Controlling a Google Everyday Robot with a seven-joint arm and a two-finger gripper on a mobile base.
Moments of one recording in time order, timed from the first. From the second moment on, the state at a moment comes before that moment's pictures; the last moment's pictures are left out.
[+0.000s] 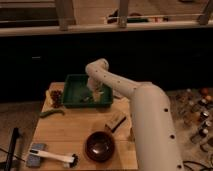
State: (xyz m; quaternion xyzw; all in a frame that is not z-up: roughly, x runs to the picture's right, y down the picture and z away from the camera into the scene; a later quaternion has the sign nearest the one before) arm -0.079 0.043 0.958 -0.28 -0.16 -0.18 0.93
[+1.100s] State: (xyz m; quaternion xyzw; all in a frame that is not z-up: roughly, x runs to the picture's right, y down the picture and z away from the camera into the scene) arm -0.077 0.045 0.980 -0.33 -0.16 -0.20 0.91
